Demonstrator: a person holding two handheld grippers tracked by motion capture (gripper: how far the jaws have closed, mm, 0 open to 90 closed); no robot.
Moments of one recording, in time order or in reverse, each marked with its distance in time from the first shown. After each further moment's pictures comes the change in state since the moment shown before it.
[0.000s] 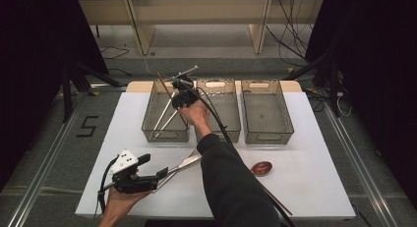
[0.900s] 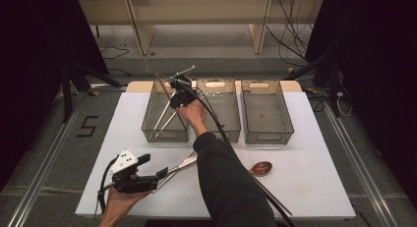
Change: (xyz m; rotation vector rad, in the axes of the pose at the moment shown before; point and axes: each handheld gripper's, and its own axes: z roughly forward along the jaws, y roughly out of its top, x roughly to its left) left arm 0.000 0.000 0.000 0.000 -0.001 0.006; right arm 0.002 0.005 0.011 0.013 0.000 0.016
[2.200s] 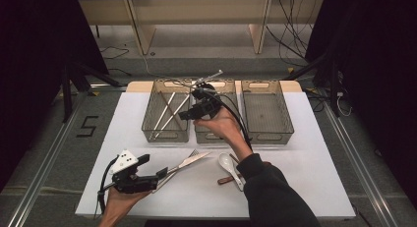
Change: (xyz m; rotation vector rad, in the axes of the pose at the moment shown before) left arm 0.000 -0.001 0.001 0.007 0.010 -0.012; right arm -0.007 -0.062 -0.110 -0.093 0.132 -0.201
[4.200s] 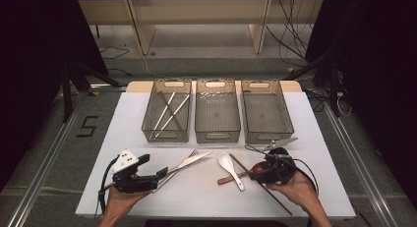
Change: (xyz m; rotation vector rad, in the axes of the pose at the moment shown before) left arm 0.000 0.000 0.002 0.006 0.009 0.001; right arm -0.041 -0.215 -0.094 0.180 -0.118 0.091
